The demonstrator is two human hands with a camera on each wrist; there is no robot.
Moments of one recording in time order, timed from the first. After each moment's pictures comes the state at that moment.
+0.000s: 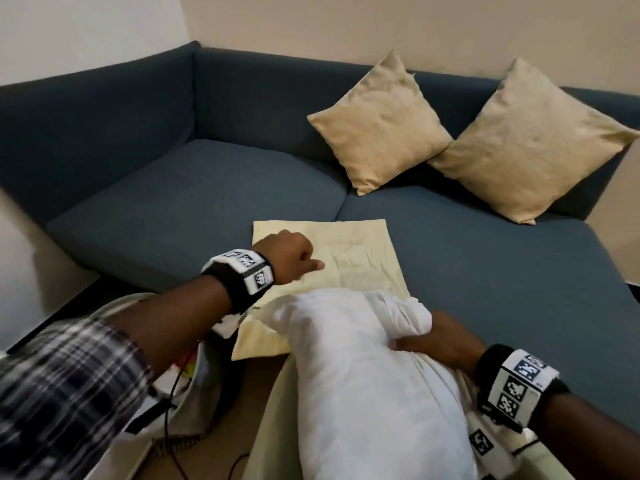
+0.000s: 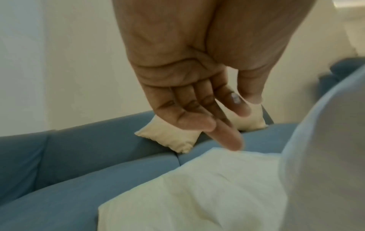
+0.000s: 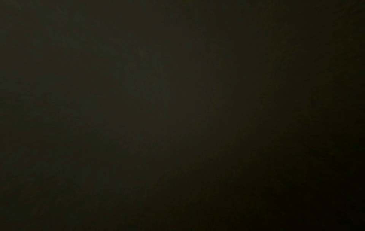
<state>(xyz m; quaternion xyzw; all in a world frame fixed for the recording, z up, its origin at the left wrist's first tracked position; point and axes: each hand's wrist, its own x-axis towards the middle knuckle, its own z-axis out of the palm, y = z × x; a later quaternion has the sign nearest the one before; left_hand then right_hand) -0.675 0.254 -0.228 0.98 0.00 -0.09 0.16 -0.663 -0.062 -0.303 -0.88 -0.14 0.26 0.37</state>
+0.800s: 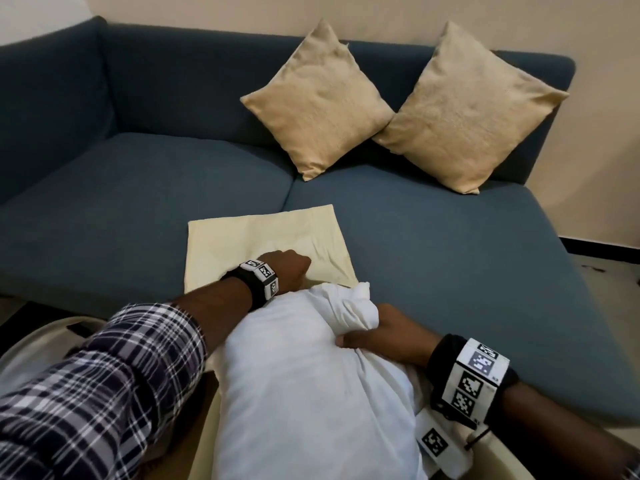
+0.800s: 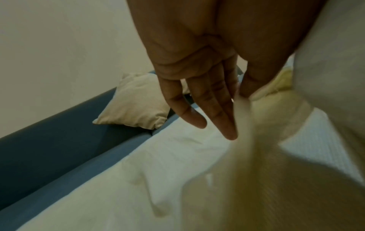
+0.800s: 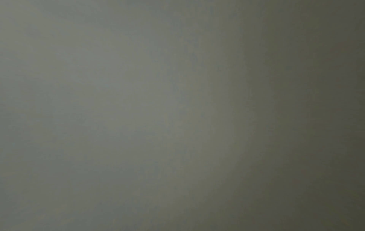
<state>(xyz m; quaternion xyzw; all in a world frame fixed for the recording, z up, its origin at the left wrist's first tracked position) -0.572 0.181 -0.343 0.98 -0.13 -0.11 0.00 -0.660 -0.075 -0.304 -0.85 -0.13 0.31 0.40</state>
